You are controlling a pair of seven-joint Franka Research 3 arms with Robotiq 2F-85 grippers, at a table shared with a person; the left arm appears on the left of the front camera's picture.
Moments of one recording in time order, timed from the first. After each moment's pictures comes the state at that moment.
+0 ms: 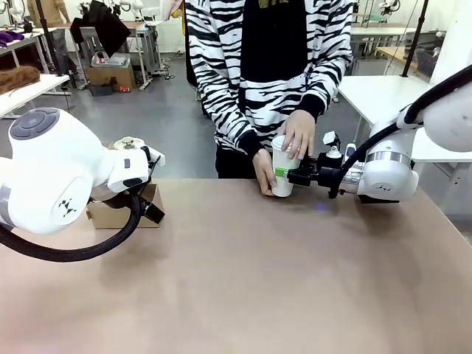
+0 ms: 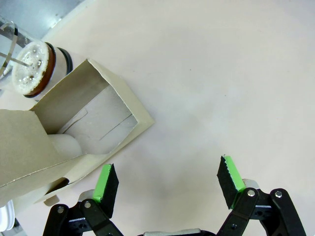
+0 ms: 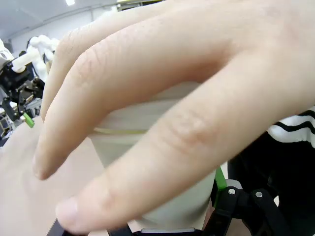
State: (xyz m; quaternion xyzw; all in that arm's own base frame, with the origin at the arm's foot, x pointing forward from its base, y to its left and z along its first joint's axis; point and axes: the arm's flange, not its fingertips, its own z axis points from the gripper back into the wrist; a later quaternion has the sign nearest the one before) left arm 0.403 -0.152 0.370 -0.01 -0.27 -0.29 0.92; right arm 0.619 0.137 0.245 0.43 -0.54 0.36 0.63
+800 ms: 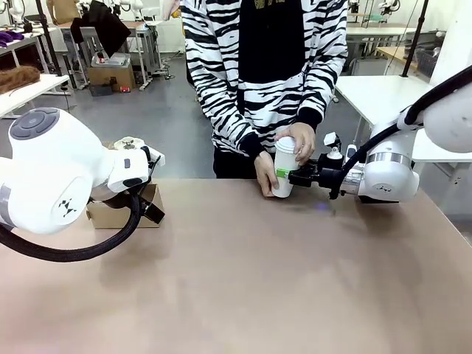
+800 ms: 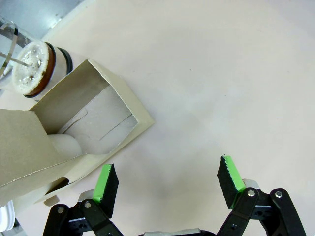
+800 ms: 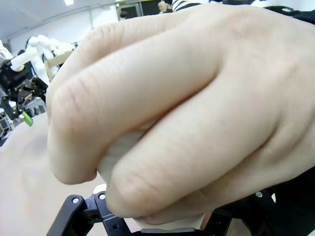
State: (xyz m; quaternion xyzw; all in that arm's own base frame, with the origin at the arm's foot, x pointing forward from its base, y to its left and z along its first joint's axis) left arm 0.403 -0.152 0.370 -0.01 -0.27 -0.29 0.92; right arm 0.620 0.134 0.242 0.43 -0.54 0.36 0.63
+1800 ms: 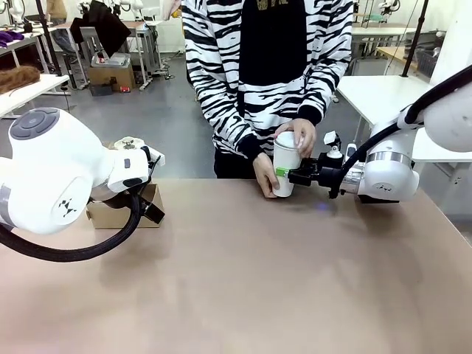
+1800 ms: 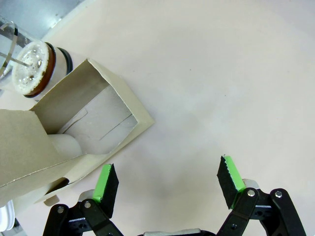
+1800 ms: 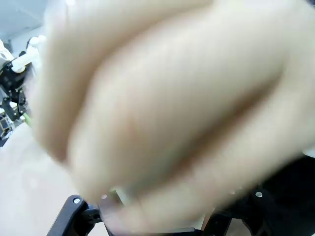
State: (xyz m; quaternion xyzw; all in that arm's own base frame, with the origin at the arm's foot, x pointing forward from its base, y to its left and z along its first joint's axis) left arm 0.403 -0.152 0.370 -0.01 -0.27 -0.29 0.92; right arm 0.620 0.135 0.245 0.43 -0.54 0.36 0.63
